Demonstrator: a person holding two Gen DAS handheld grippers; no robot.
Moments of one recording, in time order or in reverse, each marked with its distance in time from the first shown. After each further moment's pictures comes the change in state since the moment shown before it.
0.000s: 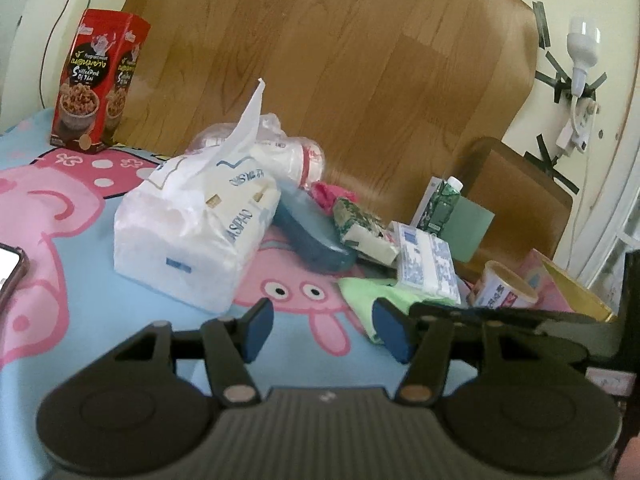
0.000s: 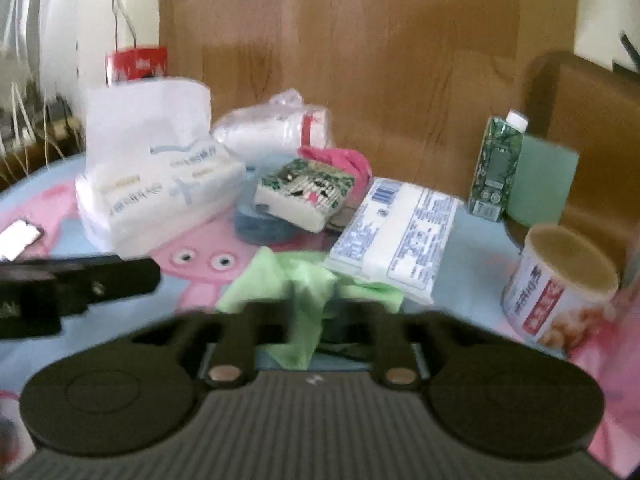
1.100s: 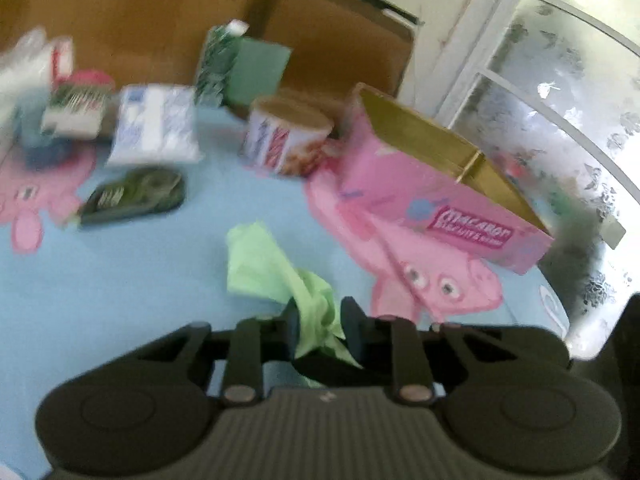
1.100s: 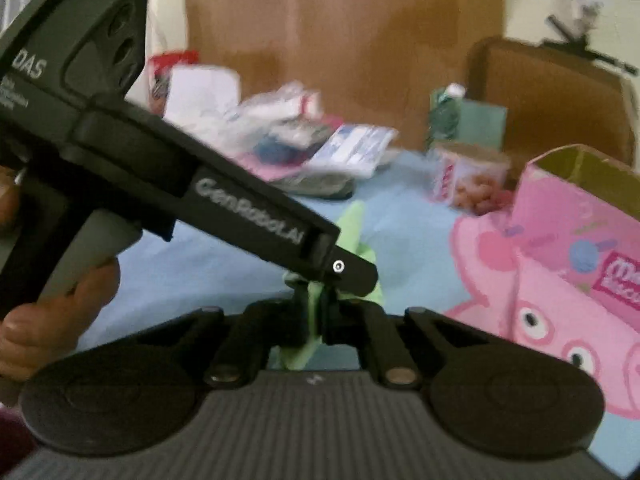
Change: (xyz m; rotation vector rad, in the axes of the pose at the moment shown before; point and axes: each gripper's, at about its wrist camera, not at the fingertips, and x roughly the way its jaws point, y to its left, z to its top) left arm 0.024 -0.146 -0.037 0.261 0.423 -0.395; right arm -0.141 -0.014 -0.103 0.021 -0.079 0.015
